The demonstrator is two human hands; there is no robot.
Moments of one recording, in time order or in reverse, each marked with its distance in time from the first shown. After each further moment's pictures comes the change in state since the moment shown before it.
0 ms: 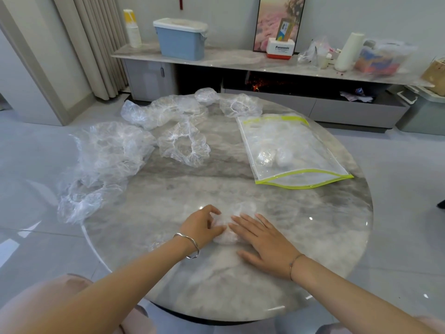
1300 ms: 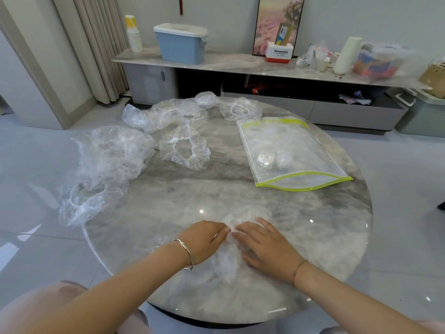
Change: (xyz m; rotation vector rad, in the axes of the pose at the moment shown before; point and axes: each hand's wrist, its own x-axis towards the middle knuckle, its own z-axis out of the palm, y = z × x) left_hand -0.022 0.020 -0.016 0.302 -0.238 0.216; right_hand -0.001 0.001 0.012 -0.098 0.326 -0.115
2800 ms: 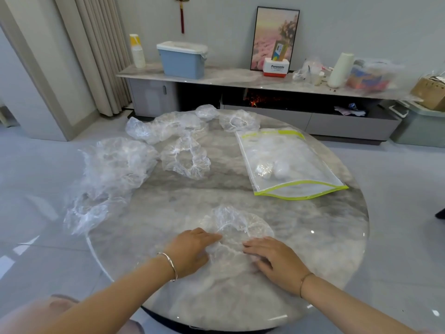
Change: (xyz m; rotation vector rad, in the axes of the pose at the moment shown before) left_hand -0.014 -0.034 0.003 0.254 0.018 0.144; right_hand -0.016 0.000 -0.019 0.408 -0.196 0.352
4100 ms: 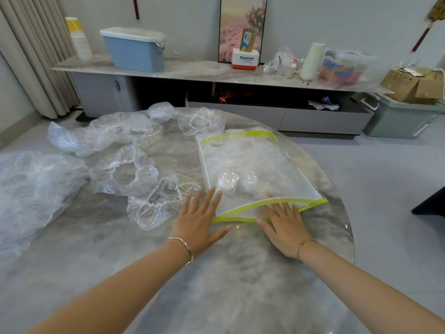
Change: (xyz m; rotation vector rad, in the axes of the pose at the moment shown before) left_hand 0.202 0.024 0.009 0.287 0.279 -0.120; right_hand 0.069 0.156 -0.069 -0.312 -0.081 0.494
